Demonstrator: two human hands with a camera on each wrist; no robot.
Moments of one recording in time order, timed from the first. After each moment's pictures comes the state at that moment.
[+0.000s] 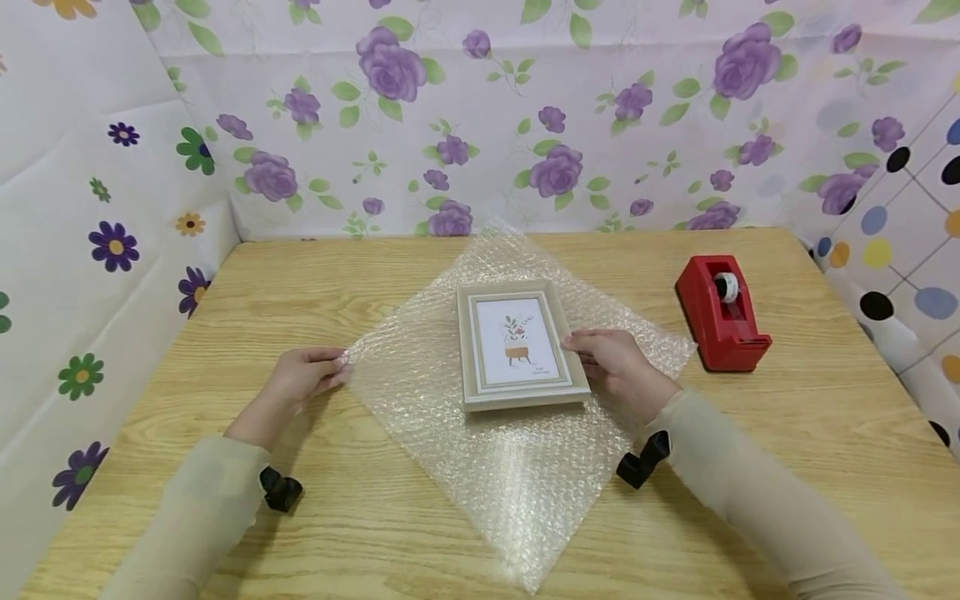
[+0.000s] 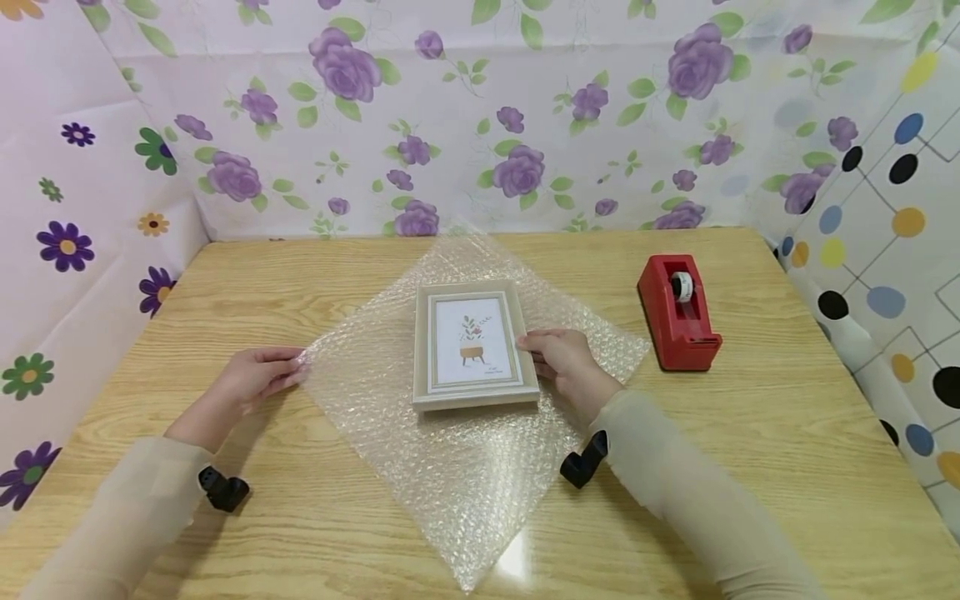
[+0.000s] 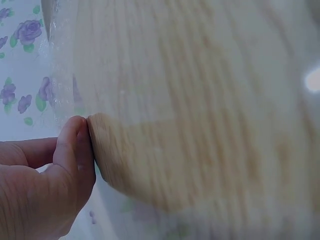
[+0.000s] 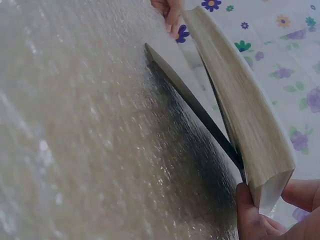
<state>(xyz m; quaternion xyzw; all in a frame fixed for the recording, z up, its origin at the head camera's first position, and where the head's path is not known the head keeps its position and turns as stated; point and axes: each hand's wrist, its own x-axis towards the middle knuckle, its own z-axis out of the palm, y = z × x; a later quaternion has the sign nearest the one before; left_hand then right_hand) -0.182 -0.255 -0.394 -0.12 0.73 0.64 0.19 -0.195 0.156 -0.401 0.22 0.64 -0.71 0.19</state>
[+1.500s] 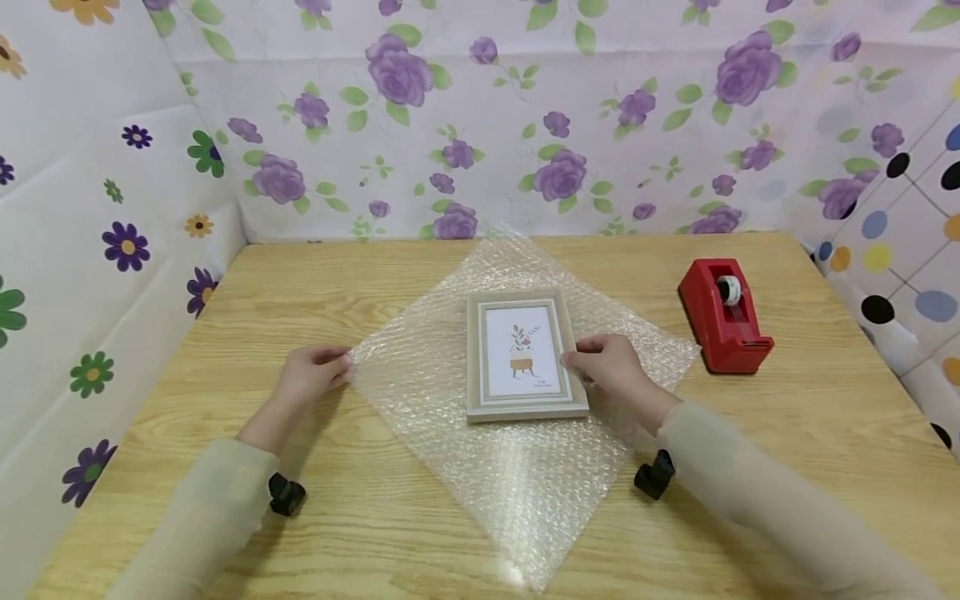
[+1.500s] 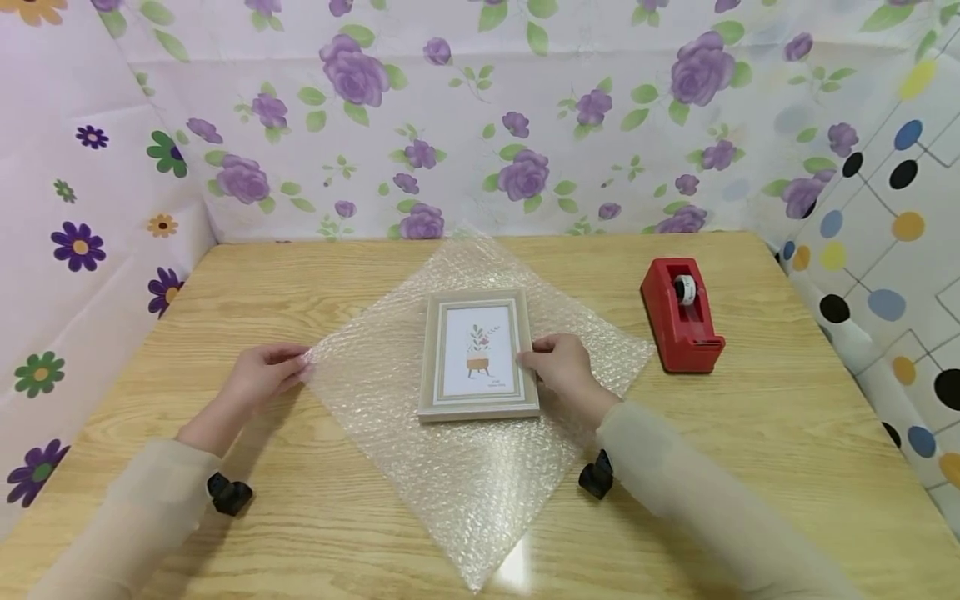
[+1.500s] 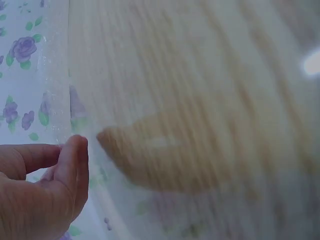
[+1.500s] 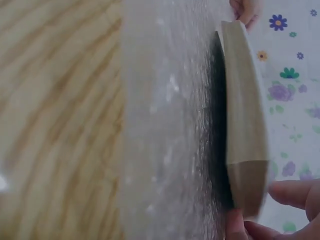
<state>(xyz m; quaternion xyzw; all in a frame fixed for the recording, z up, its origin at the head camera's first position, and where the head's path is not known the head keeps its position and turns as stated) -0.175 -0.251 -0.393 -0.08 0.83 0.54 0.12 -0.179 0.151 -0.397 0.12 0.85 -0.49 0.14</state>
